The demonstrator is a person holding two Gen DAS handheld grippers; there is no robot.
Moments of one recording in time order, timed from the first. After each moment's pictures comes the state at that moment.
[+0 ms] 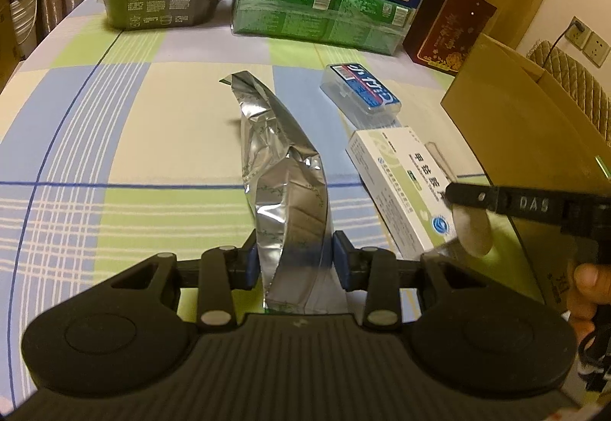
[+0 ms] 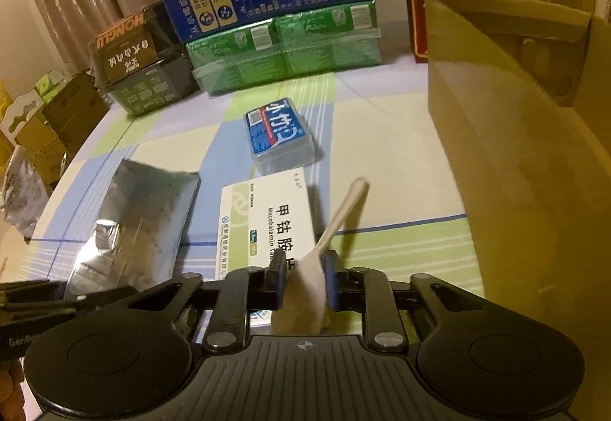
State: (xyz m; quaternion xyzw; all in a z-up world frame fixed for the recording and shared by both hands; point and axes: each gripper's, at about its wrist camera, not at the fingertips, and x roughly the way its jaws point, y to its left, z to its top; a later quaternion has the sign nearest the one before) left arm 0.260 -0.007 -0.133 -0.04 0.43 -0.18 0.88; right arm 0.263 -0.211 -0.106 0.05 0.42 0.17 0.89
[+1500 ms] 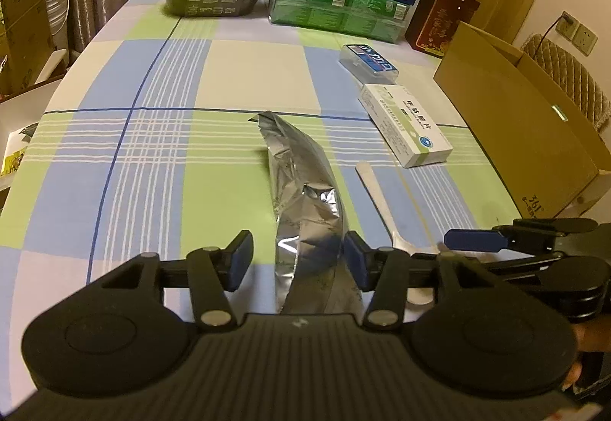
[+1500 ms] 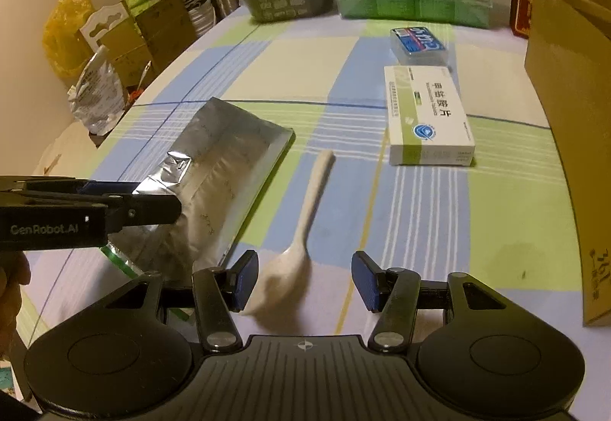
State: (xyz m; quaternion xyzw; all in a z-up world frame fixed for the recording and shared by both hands) left arm 0.148 0.048 -0.106 -0.03 0.43 -0.16 0.89; right arm 0.128 -0.150 -0.114 -0.02 0.45 0.28 0.85
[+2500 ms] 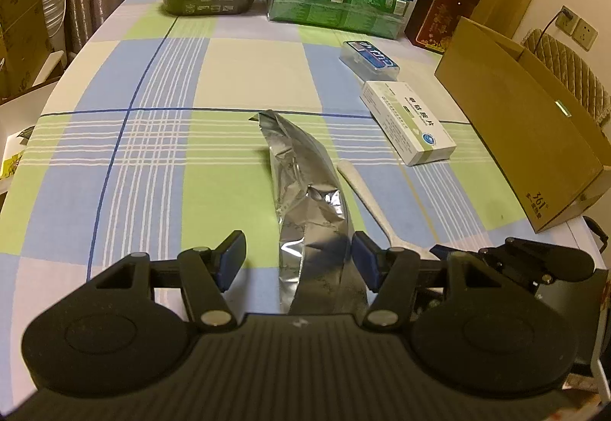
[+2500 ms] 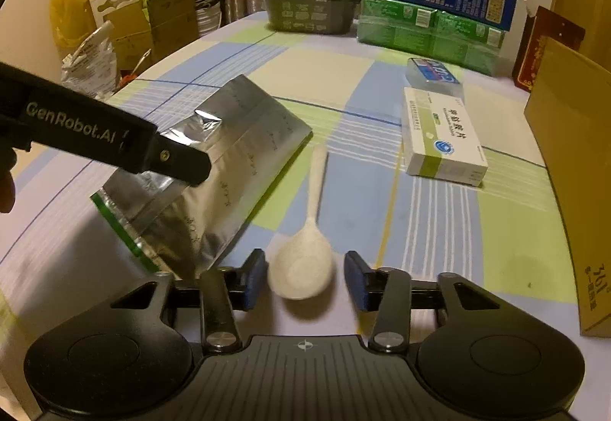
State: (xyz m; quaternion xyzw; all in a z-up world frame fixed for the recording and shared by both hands) left arm 0.153 0.048 -0.110 -0.03 0.43 -0.16 0.89; right arm 0.094 -0.122 -0.138 -0.11 0.38 0.26 0.88
